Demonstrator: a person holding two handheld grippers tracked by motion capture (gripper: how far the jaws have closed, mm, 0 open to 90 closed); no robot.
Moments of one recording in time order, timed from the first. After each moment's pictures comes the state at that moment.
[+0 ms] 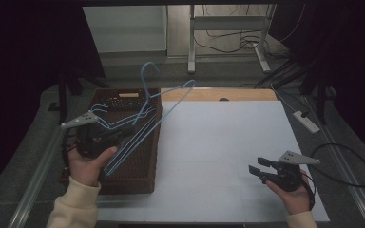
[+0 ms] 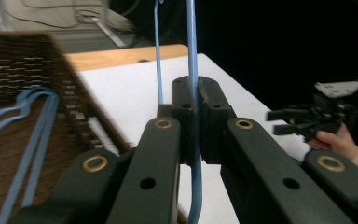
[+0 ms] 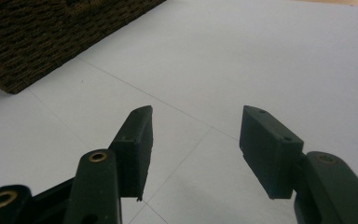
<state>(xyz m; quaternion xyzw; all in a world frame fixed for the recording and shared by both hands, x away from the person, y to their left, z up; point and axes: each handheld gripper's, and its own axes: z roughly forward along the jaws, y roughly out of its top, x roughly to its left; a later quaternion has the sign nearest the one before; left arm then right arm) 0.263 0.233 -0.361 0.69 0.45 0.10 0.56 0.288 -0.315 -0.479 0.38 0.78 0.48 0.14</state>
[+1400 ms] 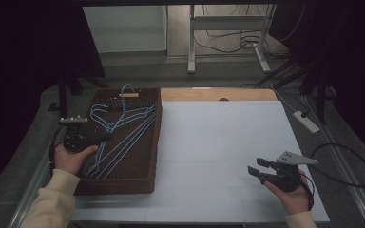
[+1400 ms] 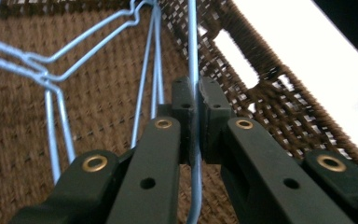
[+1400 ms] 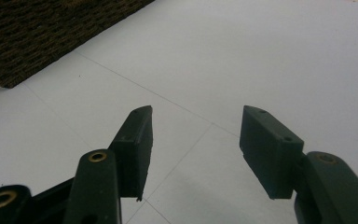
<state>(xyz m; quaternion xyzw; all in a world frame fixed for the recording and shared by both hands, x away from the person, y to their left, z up) 0.317 0.304 -0.437 0.73 0.55 0.06 0.41 0.287 -0.312 -0.480 0.38 0.79 0.47 0.14</state>
